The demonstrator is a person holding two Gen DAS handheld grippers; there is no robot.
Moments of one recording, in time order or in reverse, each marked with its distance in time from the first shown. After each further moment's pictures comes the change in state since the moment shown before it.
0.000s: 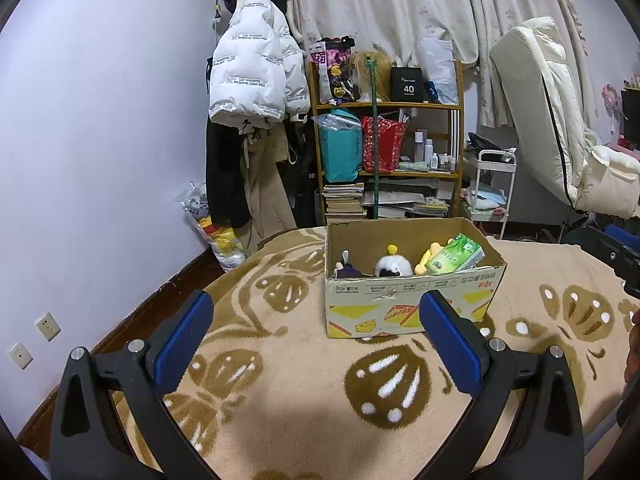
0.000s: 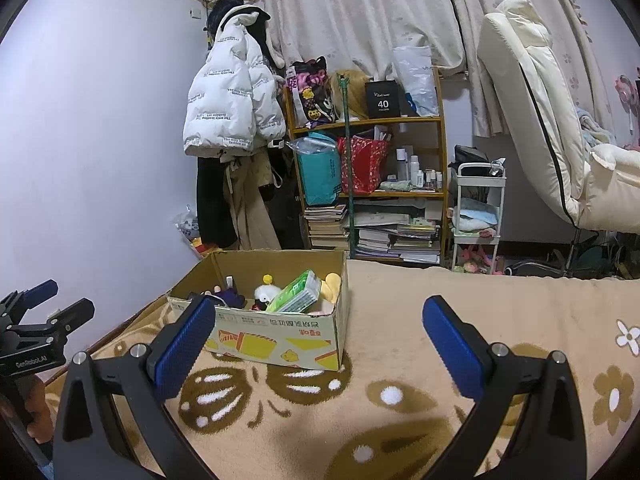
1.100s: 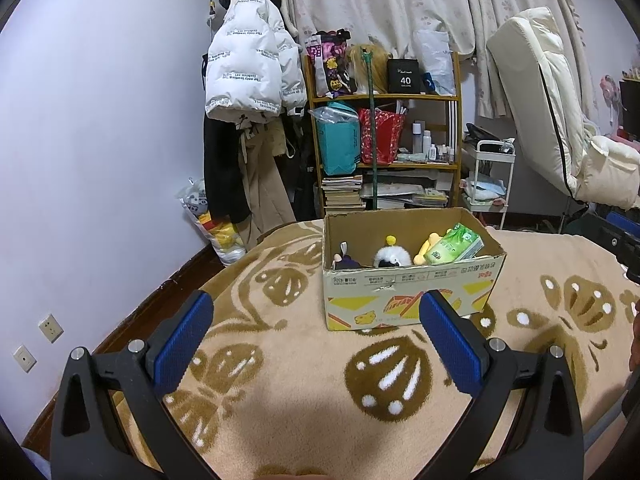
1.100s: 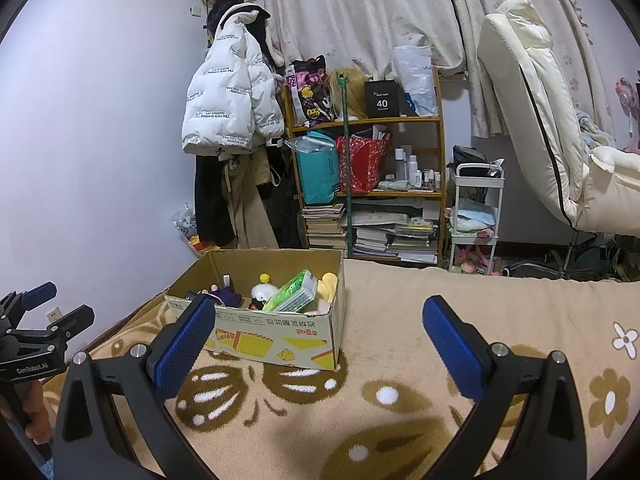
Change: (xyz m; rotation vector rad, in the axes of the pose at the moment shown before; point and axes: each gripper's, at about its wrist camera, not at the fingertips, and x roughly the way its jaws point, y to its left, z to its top) left arm -0.002 -0.010 -0.004 0.016 0.023 0.003; right arm -0.002 -0.011 -0.002 -0.007 0.001 0.003
